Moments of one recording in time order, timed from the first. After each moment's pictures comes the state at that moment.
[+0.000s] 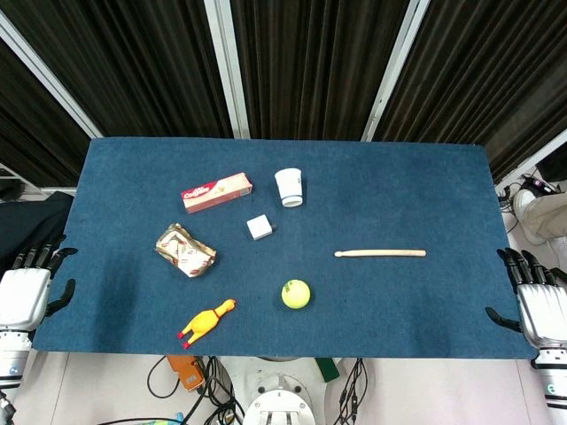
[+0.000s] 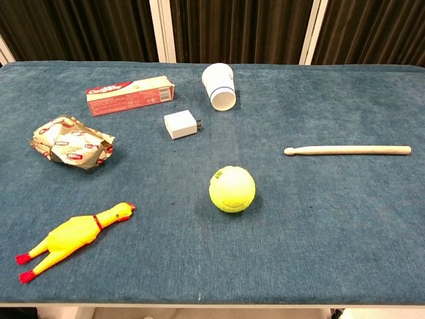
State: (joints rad) left arm -0.10 -1.13 -0.05 -1.59 1.48 1.48 0.06; right arm 0.06 -1.05 0.05 -1.68 -1.48 1.45 -0.12
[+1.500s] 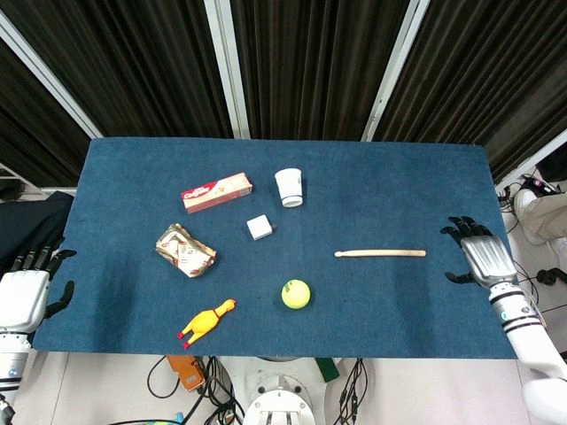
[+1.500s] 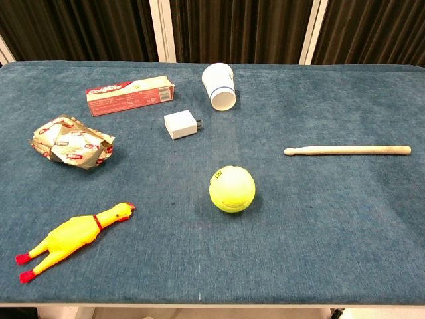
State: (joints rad) left arm -0.10 -1.12 -0.04 -1.61 1.47 1.47 0.06; right arm 0.40 -1.13 0.16 -1.52 -1.31 0.95 -0.07
